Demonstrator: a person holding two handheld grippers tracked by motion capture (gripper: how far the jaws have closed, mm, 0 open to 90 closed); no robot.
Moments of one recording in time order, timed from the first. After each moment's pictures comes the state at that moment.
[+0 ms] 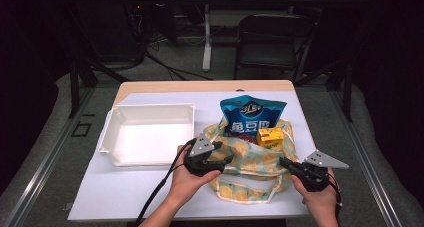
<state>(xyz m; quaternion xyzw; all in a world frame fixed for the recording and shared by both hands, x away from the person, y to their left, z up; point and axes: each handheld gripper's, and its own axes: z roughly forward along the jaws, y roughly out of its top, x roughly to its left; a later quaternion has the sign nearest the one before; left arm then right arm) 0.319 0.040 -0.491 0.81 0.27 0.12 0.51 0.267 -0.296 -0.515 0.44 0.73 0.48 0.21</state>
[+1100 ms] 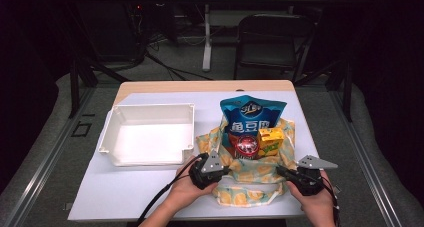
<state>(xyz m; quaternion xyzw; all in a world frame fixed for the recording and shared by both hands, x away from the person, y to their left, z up) 0.300 0.029 -0.541 0.89 0.17 0.11 0.41 0.265 -0.286 -0.532 0.46 0.77 0.42 0.17</state>
